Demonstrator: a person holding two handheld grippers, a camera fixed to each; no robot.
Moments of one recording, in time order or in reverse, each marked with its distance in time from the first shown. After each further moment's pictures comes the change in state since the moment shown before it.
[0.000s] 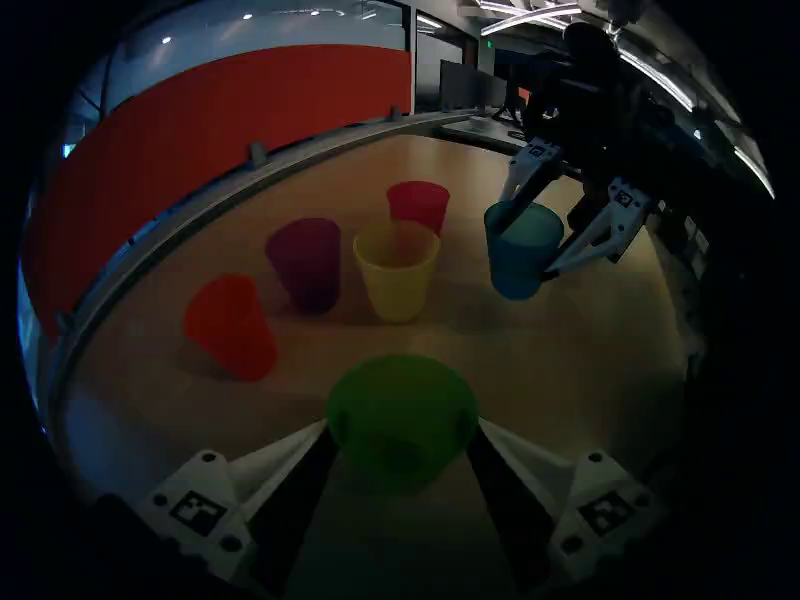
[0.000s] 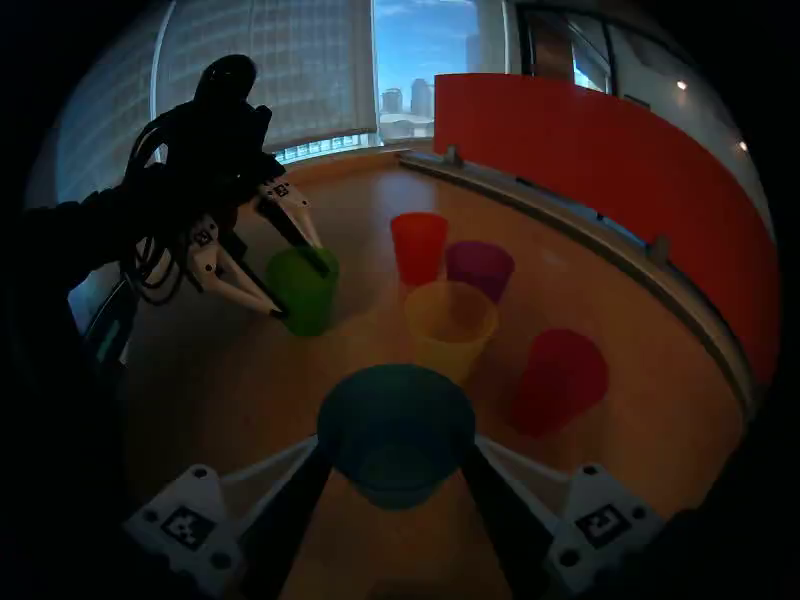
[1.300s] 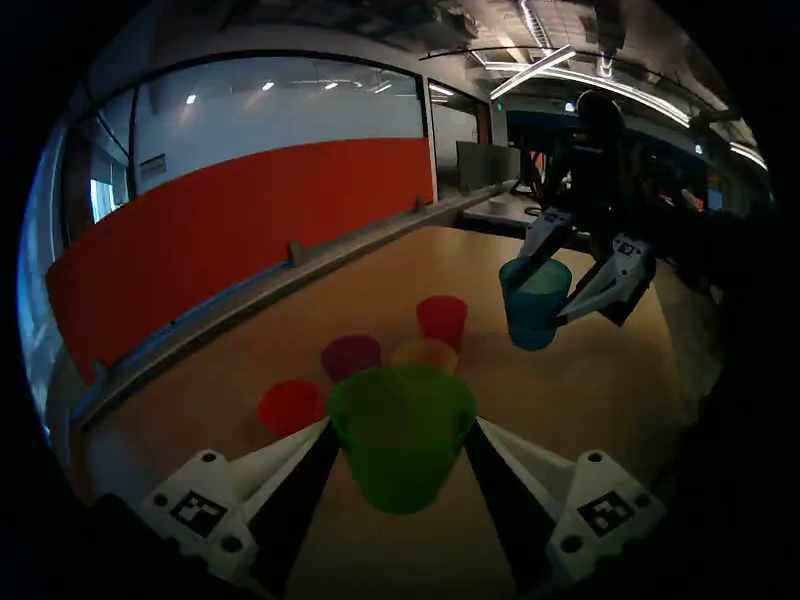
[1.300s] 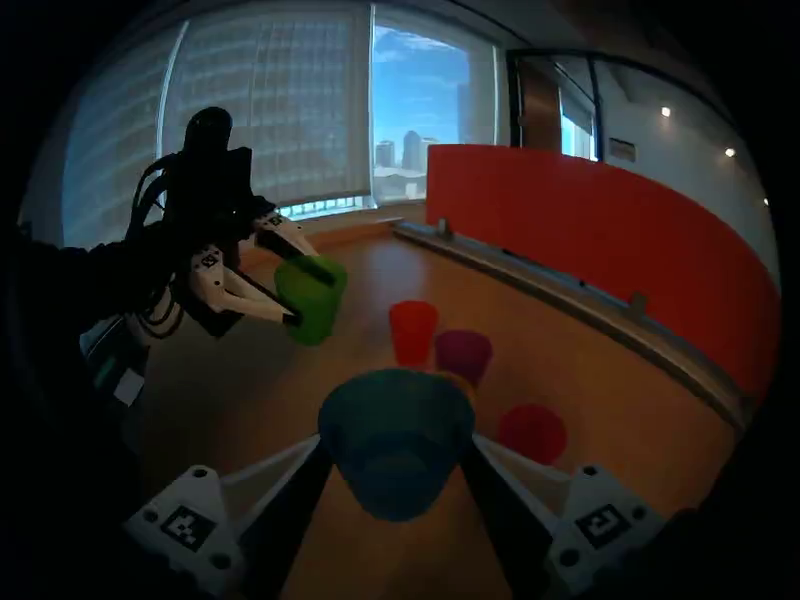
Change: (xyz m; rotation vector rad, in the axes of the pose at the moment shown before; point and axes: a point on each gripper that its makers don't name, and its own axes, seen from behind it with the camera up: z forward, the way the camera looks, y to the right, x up) left arm 0.077 -0.015 -0.063 0.117 0.272 0.024; right arm 0.062 -0.005 -0.041 -0.031 0.197 -0.007
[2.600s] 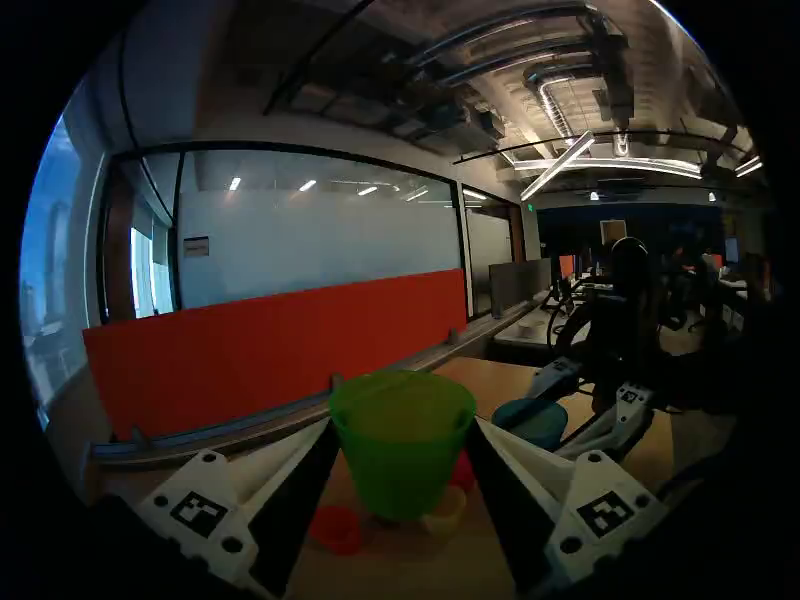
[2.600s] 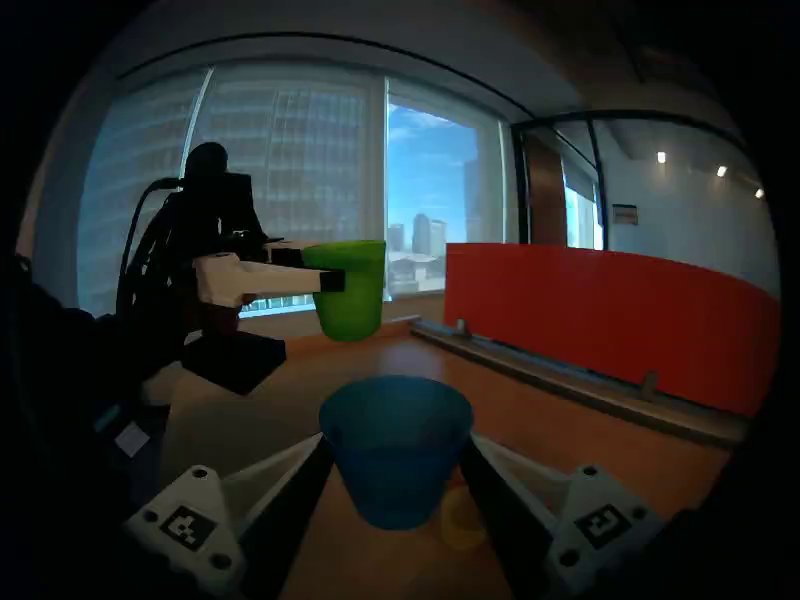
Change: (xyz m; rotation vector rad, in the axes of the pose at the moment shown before) left arm 0.154 -0.017 -0.082 0.138 0.394 -0.041; right arm 0.104 -0.038 -0.001 0.028 0.322 -0.014
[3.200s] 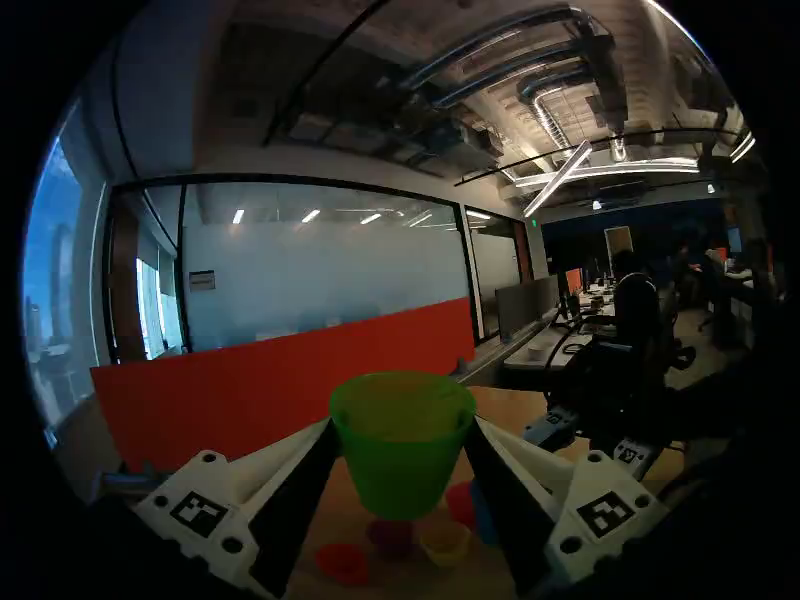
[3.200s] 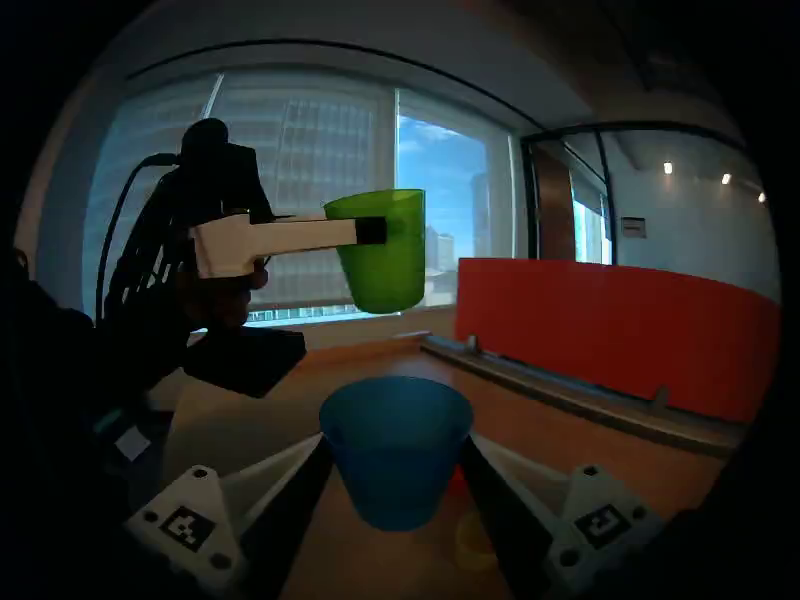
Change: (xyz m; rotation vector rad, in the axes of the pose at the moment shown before) left arm 0.053 0.013 0.011 0.038 0.090 0.047; right arm 0.016 -0.017 0.024 0.028 0.057 -0.019
